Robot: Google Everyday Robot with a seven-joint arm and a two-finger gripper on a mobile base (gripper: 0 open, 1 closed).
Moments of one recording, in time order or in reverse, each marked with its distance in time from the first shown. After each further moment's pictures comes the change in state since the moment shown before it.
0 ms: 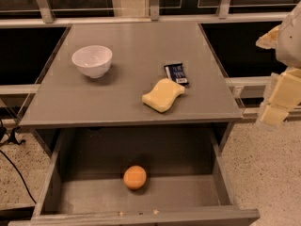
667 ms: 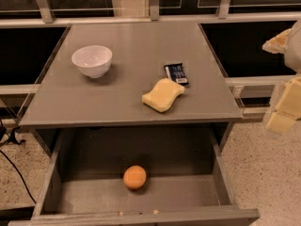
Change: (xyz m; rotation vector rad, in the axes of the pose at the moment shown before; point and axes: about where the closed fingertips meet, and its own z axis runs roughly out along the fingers) arm 0.005 0.014 -0.006 0.003 -0.019 0.028
